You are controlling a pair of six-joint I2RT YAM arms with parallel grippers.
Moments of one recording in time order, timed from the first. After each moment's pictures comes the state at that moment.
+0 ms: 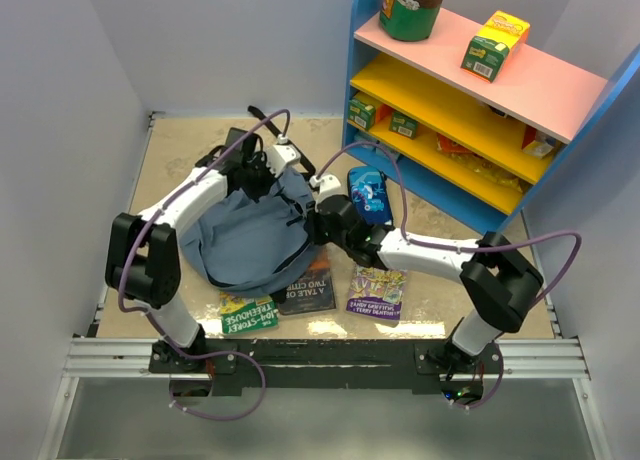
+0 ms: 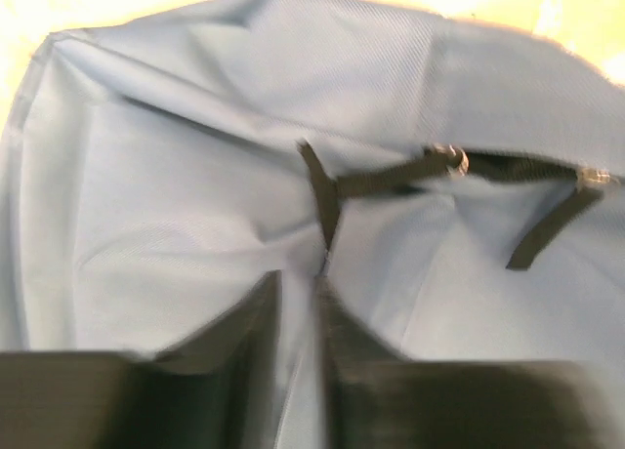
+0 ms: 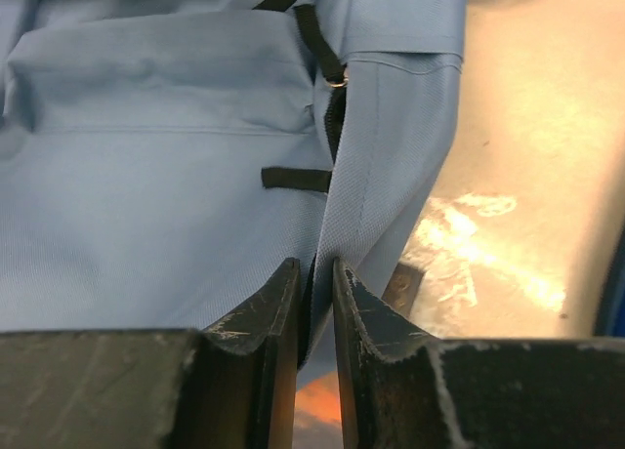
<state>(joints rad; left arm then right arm) -0.32 1.71 1.29 -0.51 0.23 0.57 0.90 1.63 0.98 0.11 0.24 0.41</state>
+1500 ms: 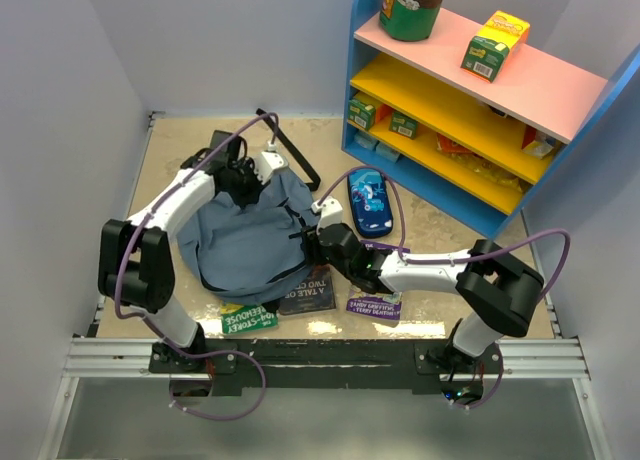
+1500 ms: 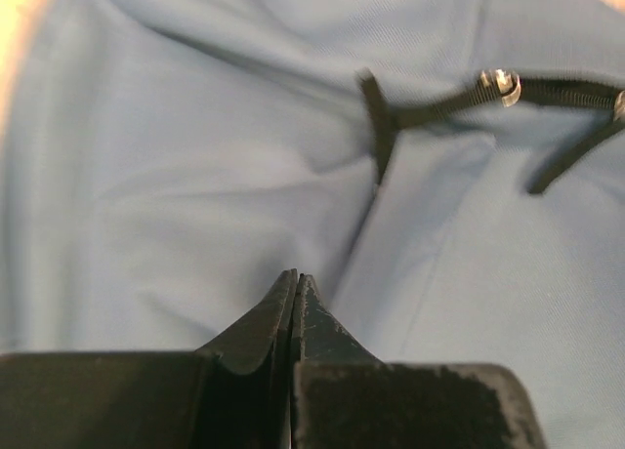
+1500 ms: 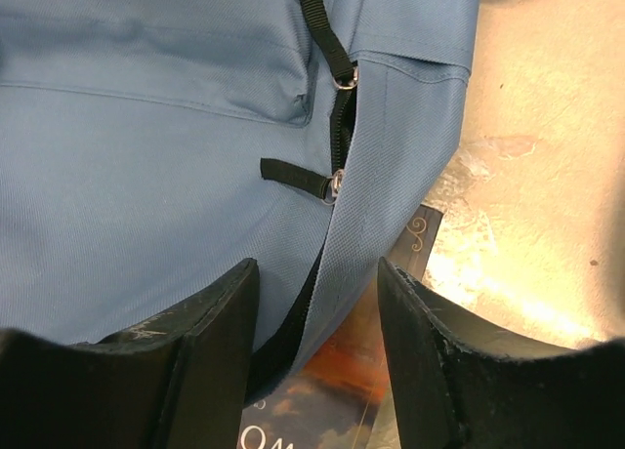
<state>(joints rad) -0.24 1.66 1.24 -0.62 0.34 0.69 1.02 1.60 0.78 0.32 0.38 0.41</state>
